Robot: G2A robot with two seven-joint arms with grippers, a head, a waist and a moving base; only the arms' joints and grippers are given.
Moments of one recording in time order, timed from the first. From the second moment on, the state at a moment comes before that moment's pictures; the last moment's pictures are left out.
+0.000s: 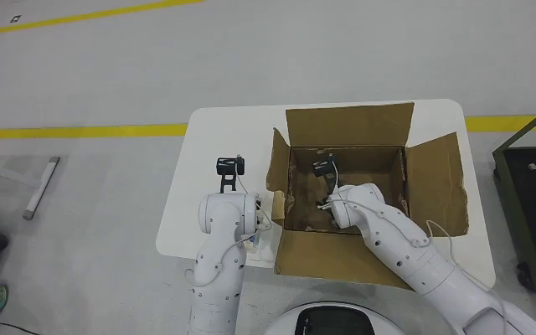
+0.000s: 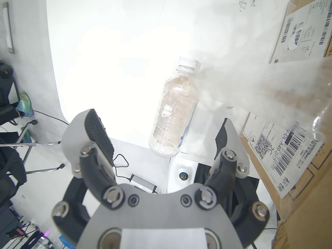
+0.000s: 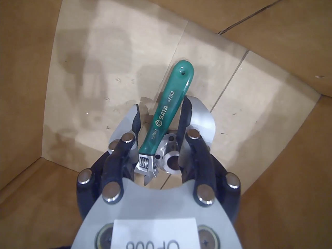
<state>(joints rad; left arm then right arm) 0.97 -1.64 -1.32 -1.67 1.81 0.11 -1.52 -0.79 -1.39 0.88 -1.30 -1.23 0.41 1.13</state>
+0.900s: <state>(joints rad) 0.97 -1.64 -1.32 -1.67 1.81 0.11 -1.52 -0.80 -1.41 0.92 -1.33 -1.32 0.33 1.15</state>
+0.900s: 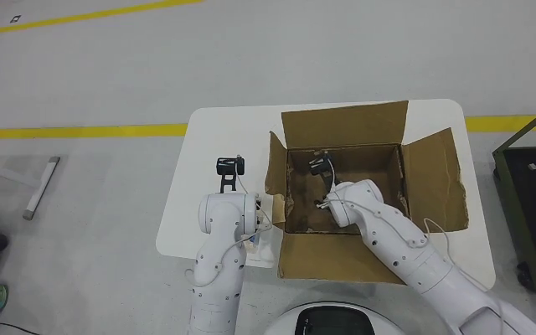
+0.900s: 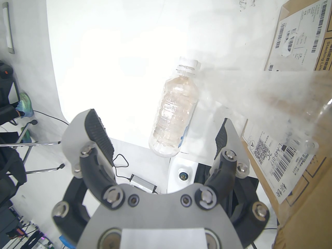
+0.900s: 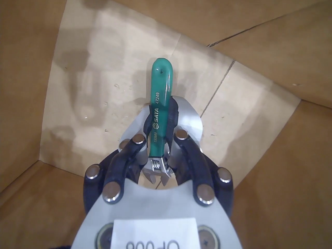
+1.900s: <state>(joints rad) 0.97 -1.64 -1.32 -1.67 1.81 0.11 -1.52 -0.87 -1.41 0.98 -1.45 -1.40 0.20 1.15</state>
